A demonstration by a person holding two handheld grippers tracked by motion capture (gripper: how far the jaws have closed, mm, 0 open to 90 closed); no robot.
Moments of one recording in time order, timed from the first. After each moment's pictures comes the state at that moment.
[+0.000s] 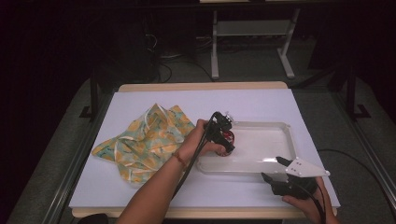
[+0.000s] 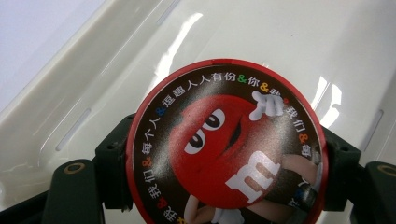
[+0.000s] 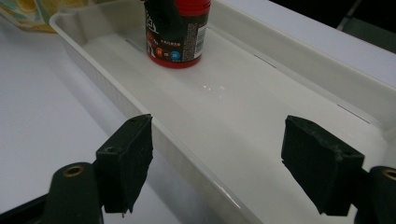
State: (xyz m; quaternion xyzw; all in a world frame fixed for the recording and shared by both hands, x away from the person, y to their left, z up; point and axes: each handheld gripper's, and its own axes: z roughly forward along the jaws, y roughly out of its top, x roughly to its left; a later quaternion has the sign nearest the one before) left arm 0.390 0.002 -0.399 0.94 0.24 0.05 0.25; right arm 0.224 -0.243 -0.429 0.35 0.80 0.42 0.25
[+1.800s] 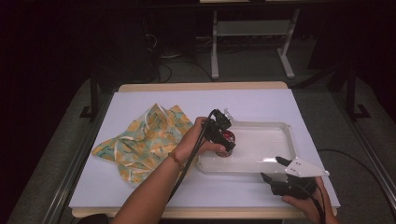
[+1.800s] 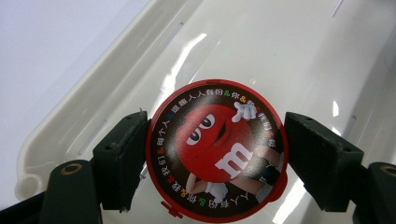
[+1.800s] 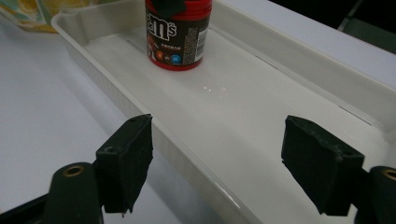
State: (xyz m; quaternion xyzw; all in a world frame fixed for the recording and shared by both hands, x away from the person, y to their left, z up) left arm 0.378 0.007 -0.377 0.93 0.23 0.08 0.28; right arm 0.224 -0.241 -0.429 0.34 0.80 0.42 0.25
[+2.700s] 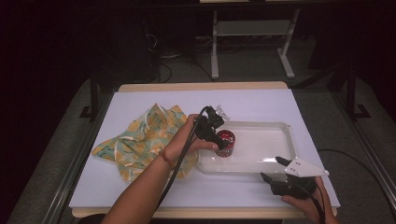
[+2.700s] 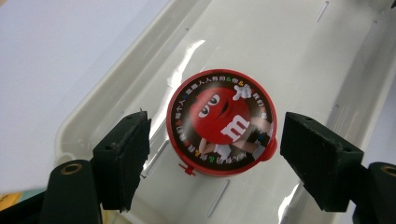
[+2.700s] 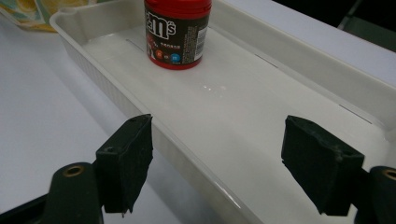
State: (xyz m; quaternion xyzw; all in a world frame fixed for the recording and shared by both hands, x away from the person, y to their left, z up) left arm 0.373 0.031 -0.357 0.93 0.22 0.08 0.29; right arm 0.224 -0.241 -0.429 0.35 0.80 0.42 0.25
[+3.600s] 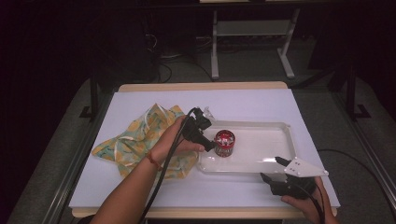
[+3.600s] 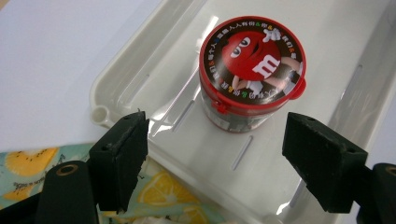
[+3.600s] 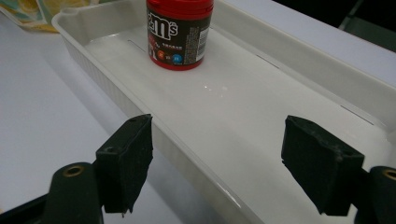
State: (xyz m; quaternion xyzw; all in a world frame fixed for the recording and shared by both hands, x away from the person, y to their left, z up) left arm 0.369 0.066 -0.358 0.93 0.22 0.10 0.27; right arm 0.224 -0.240 -0.429 0.34 0.80 0.42 0.25
